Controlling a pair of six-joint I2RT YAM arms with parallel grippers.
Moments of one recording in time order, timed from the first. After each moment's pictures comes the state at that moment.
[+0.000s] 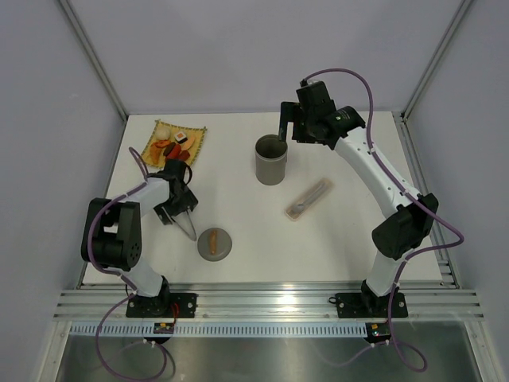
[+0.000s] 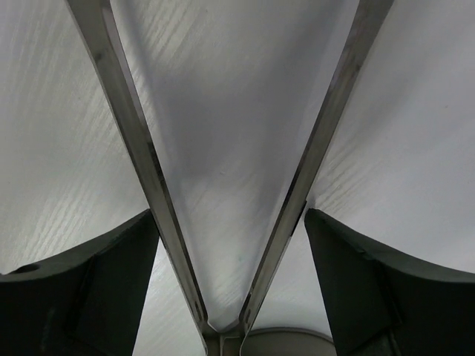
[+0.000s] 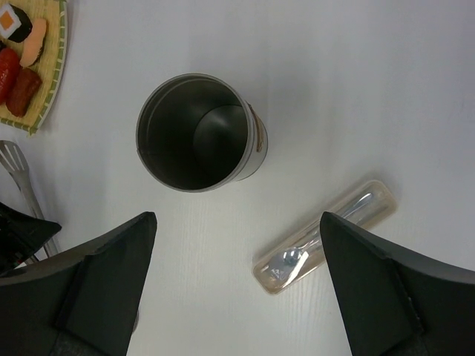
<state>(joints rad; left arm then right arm) -0.14 1.62 0.91 -0.60 -0.24 -0.78 0.51 1.79 1.94 -0.88 0.19 0.43</state>
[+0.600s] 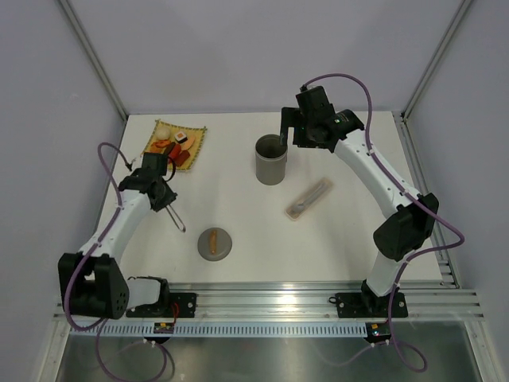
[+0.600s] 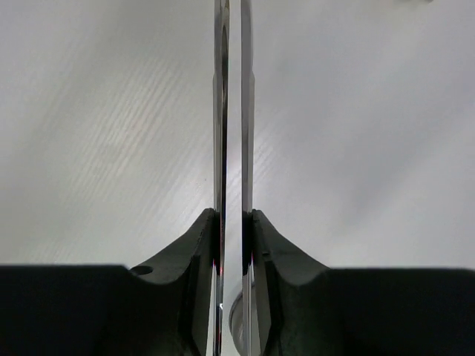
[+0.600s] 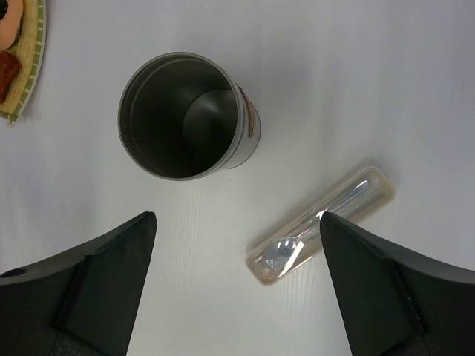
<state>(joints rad) -0.10 1.30 0.94 -0.73 -0.30 -0.71 0.51 1.78 1.88 -0.88 0.19 0.43</state>
